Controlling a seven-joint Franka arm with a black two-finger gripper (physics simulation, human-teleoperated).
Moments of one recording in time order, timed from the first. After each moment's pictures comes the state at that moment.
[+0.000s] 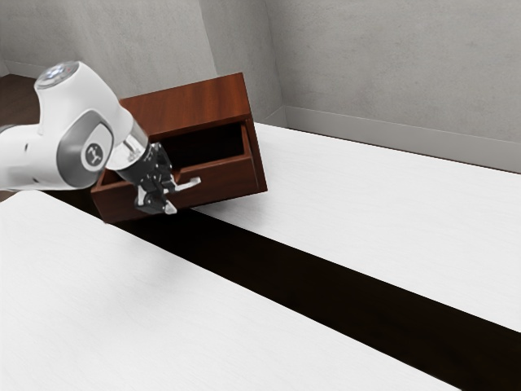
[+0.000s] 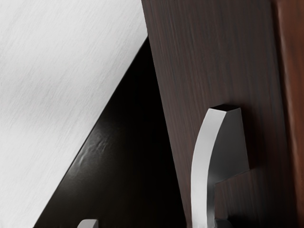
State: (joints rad) arm 0.48 0.00 -0.15 -1.87 -0.06 2.24 -1.76
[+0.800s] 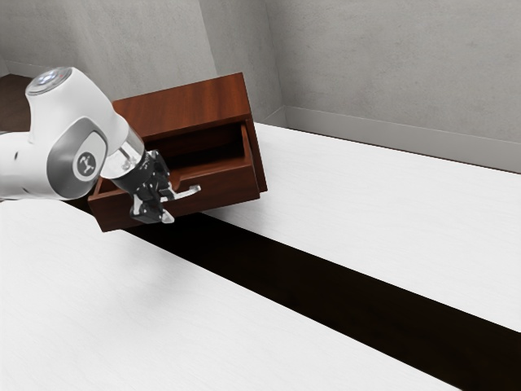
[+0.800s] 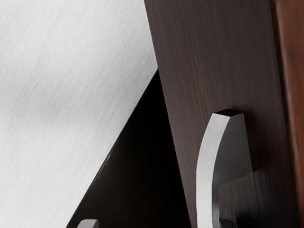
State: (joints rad) arm 0.48 -0.09 -0.17 -1.96 -0.07 2.25 -1.76
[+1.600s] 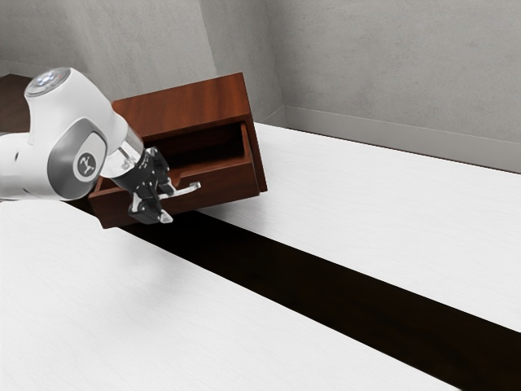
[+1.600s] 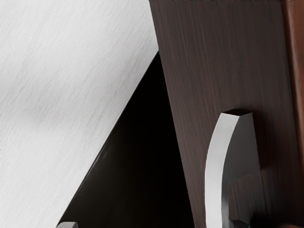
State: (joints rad) arm 0.47 -0.08 -0.15 -1.96 -0.07 2.27 -1.76
